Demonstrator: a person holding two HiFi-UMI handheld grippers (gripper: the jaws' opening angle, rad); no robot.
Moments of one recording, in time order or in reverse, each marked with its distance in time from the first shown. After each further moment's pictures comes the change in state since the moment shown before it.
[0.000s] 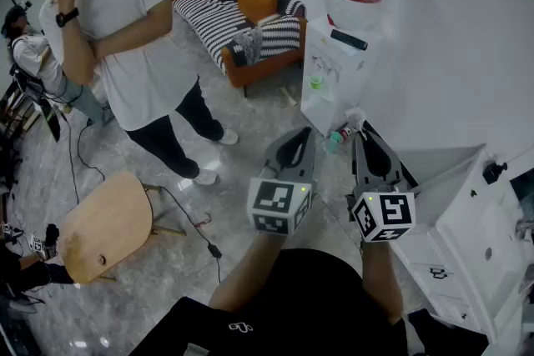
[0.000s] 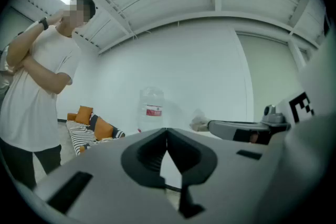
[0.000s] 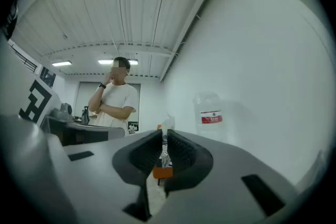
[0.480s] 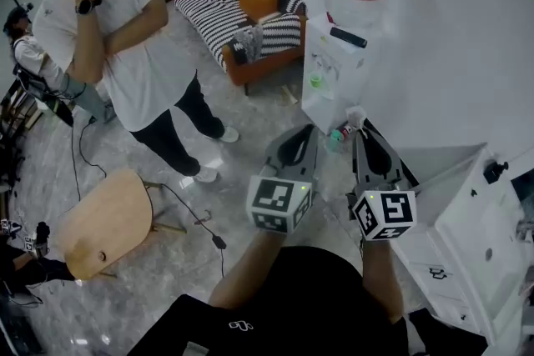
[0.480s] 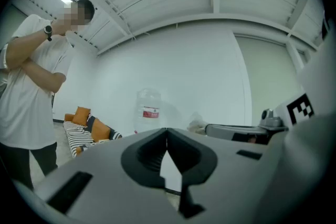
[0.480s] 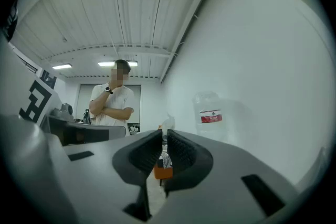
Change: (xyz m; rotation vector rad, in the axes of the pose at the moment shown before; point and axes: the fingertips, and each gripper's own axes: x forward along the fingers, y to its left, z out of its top) left arm 0.008 -0.016 0.004 -0.002 -0.027 -0.021; right arm -0.005 -0.013 -0.002 0.025 -0.009 0.013
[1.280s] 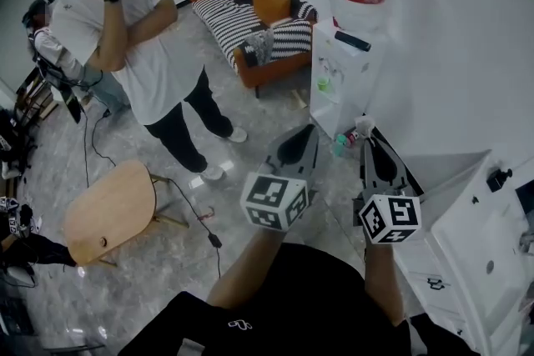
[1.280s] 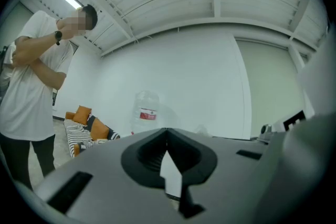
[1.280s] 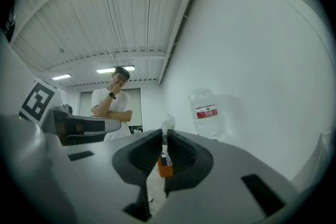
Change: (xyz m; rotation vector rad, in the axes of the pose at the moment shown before) left arm -0.007 -0.043 -0.002 -0.044 -0.040 0.017; right arm -0.047 -0.041 -0.016 0.082 -0.006 0.026
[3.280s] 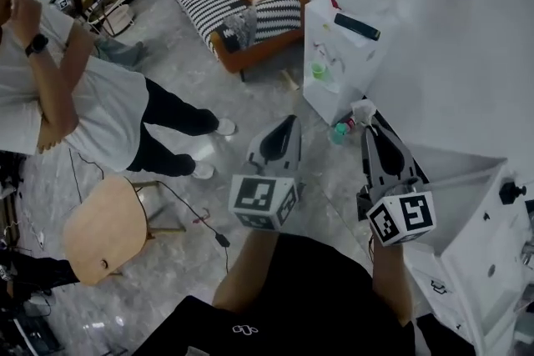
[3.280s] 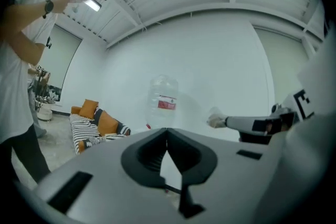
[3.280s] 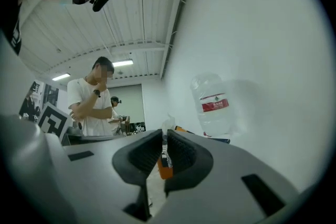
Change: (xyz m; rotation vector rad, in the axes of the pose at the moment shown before) left arm 0.138 0.144 -0.047 0.001 0.074 0.083; right arm 0.169 -0.044 -0.027 0.032 0.041 0.057
